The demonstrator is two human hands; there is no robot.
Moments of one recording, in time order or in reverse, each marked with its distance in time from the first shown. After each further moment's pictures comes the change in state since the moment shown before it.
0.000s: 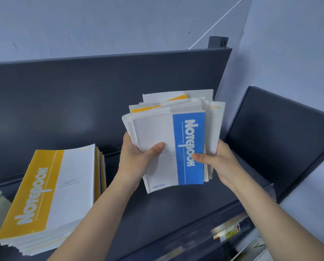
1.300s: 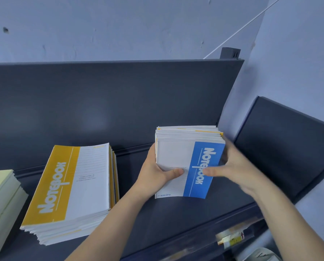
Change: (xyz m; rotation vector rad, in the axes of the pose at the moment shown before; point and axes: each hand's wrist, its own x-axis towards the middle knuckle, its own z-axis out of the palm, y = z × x) left_hand -0.021 -0.016 0.001 0.173 -0.135 -0.015; right_hand -0.023 -0.033 0.016 -0.422 -0.041 0.059
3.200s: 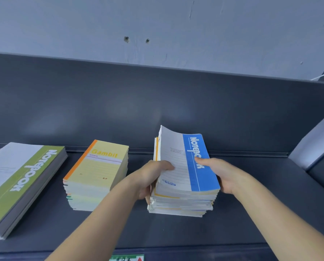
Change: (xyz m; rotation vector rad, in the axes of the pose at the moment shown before) left_hand -0.093 0.012 -0.222 -0.163 -0.015 -0.692; right_hand 0.032 -0.085 0.224 0.208 -0.343 0.516
